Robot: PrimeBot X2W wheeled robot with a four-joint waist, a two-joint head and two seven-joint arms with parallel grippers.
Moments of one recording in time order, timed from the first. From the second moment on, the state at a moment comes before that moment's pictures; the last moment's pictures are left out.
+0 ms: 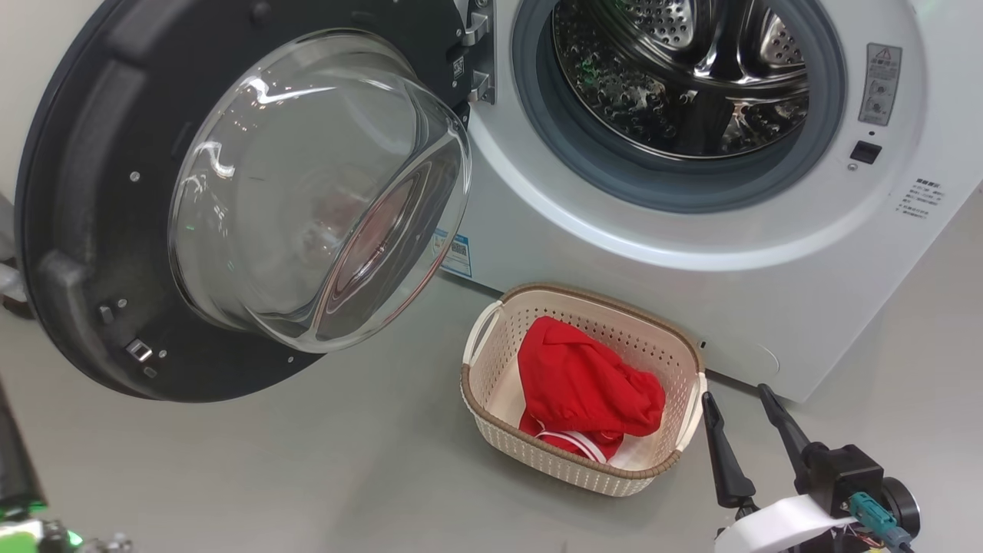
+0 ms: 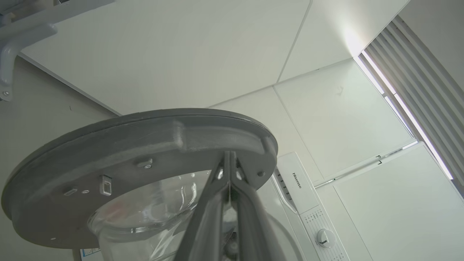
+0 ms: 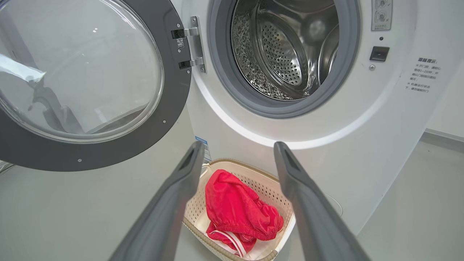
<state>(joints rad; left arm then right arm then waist) 0.18 0.05 0.17 -0.34 -1.50 -0.07 -0.19 0.09 -0.06 0.20 0.17 0.25 0.00 -0.26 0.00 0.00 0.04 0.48</state>
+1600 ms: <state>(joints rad) -0.19 0.40 0.32 0.22 -1.84 0.05 0.21 -0.01 -0.11 0.19 0.13 0.24 0.00 -0.22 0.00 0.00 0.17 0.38</state>
